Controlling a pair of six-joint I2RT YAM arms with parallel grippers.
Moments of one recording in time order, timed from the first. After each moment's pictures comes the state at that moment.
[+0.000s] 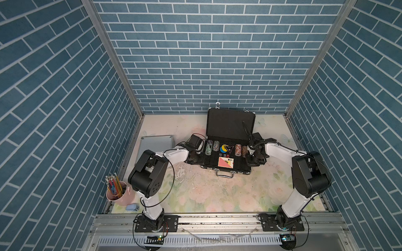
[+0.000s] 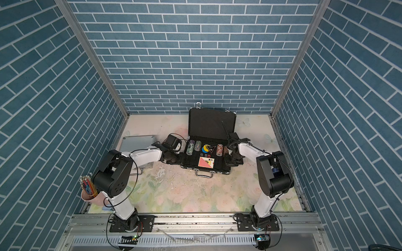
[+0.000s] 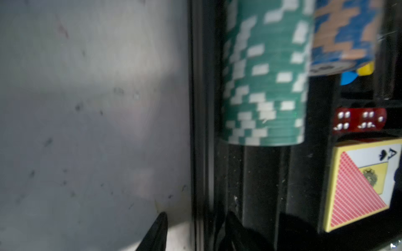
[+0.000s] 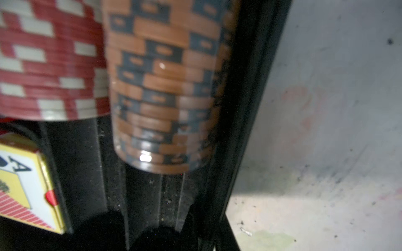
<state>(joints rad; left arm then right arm) -0.50 1.77 1.01 -0.38 0.19 -0.41 0.38 1.72 1.06 -0.80 -0.13 0.26</state>
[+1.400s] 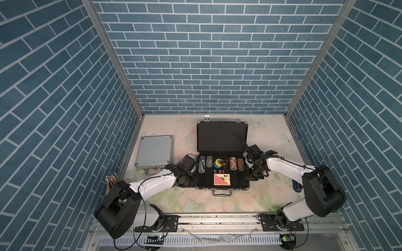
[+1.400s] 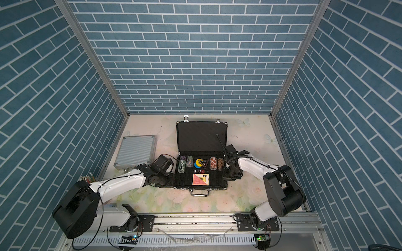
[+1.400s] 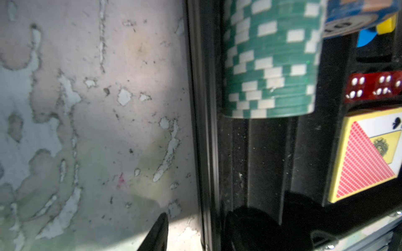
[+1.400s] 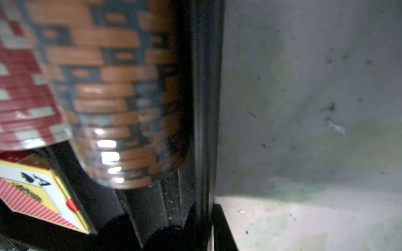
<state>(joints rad) -0.64 1.32 0.61 -0.52 0.16 -0.58 0.53 1.50 0.82 -0.81 -0.22 0.46</state>
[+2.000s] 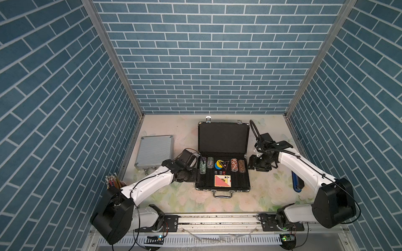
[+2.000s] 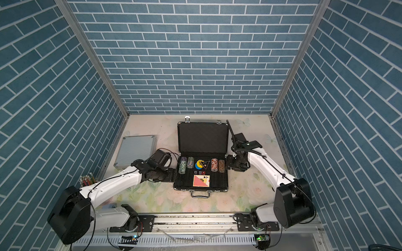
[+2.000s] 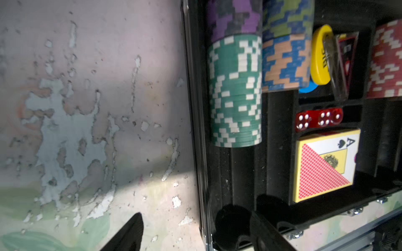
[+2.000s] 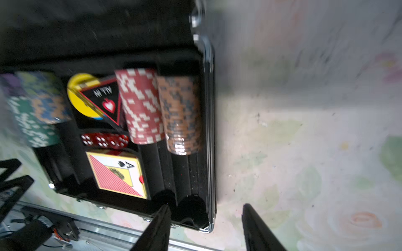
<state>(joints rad) -0.59 1.25 0.72 -0.63 0.12 -0.53 0.35 1.38 1.07 -1.02 -0.24 0.41</state>
